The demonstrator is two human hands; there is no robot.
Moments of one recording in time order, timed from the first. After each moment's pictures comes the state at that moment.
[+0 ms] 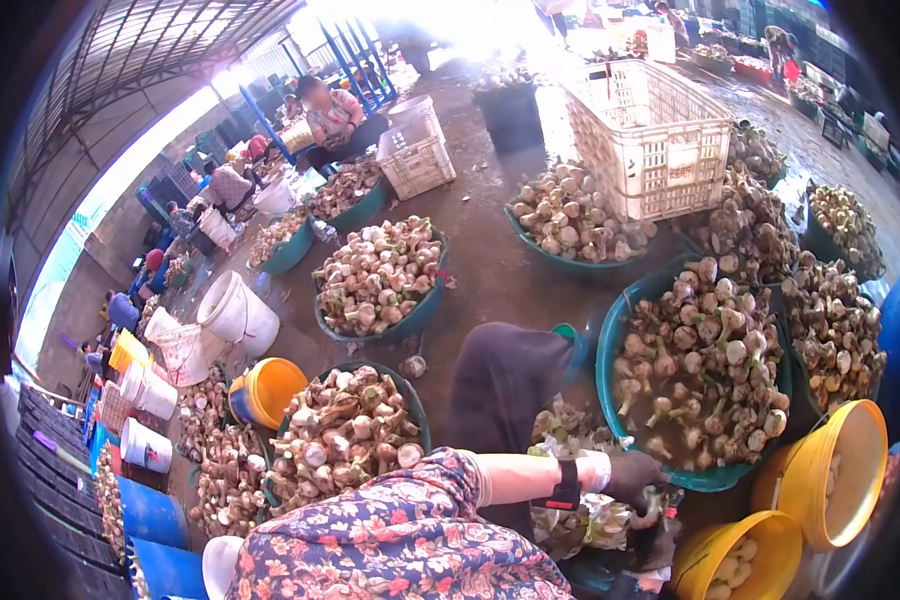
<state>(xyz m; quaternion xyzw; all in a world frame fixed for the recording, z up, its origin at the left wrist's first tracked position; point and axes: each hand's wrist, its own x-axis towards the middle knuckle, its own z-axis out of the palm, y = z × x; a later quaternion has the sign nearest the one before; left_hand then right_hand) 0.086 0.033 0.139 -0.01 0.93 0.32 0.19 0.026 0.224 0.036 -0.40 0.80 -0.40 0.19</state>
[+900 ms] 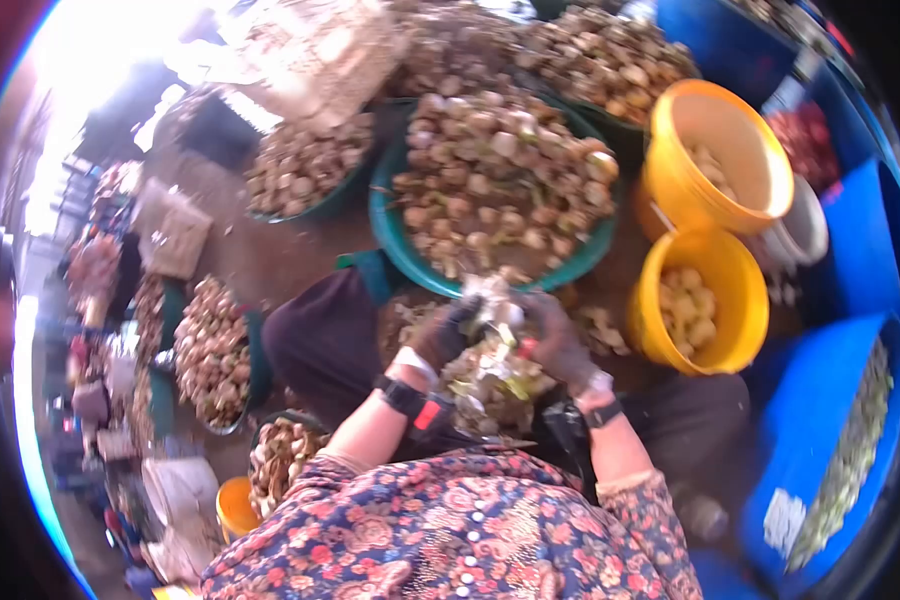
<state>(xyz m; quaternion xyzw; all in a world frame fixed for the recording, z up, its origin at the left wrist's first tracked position) 0.122 0.013 0.103 -0.21 0.28 0.94 0.06 0.040 0.200 0.113 -0.38 0.73 -0.54 0.17</state>
